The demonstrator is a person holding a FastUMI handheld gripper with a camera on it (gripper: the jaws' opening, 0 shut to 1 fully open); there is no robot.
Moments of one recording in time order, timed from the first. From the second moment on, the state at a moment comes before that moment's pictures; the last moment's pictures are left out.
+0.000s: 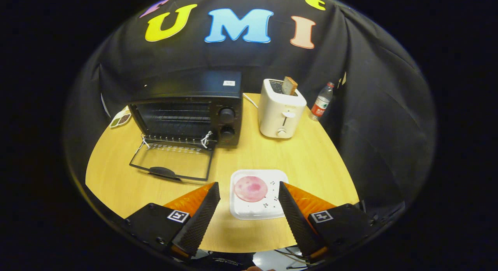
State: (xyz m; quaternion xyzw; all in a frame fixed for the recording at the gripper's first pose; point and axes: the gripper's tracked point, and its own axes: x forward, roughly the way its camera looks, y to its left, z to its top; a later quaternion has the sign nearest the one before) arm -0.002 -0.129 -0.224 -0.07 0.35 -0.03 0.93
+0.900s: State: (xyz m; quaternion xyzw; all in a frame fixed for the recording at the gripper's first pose) arm 0.052 -0.234 -0.316 -0.06 0.49 0.02 0.87
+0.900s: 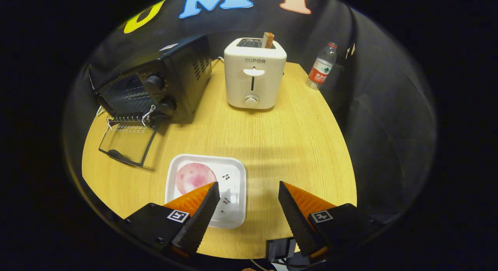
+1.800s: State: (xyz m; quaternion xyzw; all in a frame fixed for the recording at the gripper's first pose) arm 0.051 -0.217 -0.374 -0.02 0.60 0.06 0.80
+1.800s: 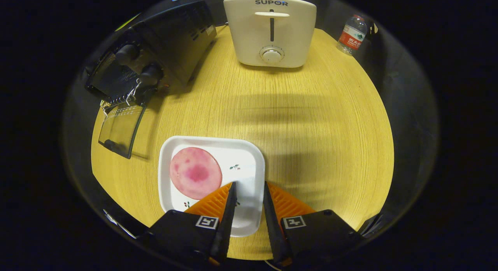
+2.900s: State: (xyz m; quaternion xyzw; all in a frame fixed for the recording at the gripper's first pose) arm 0.026 -0.210 -0.362 0.21 0.59 0.08 0.78
